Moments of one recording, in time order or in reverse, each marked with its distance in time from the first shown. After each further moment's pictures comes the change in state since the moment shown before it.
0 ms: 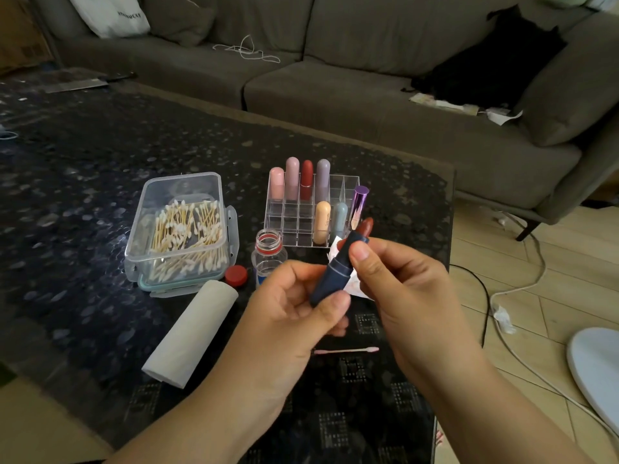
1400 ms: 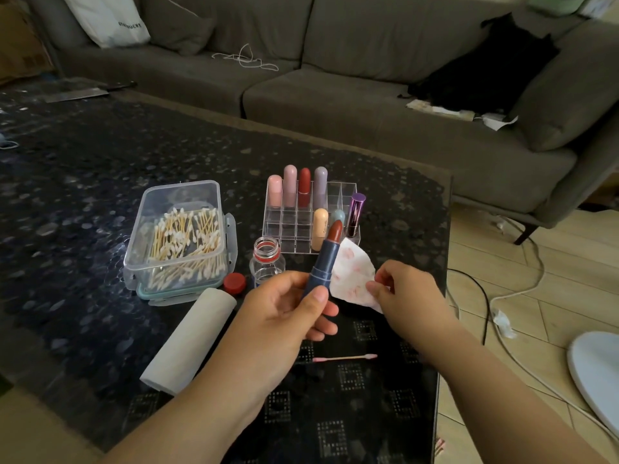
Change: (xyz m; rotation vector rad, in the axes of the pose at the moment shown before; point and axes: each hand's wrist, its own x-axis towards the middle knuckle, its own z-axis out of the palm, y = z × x) left_hand 0.011 0.000 -0.009 0.292 0.026 0.026; right_hand 0.043 0.042 -0.041 -1.095 0.011 0.300
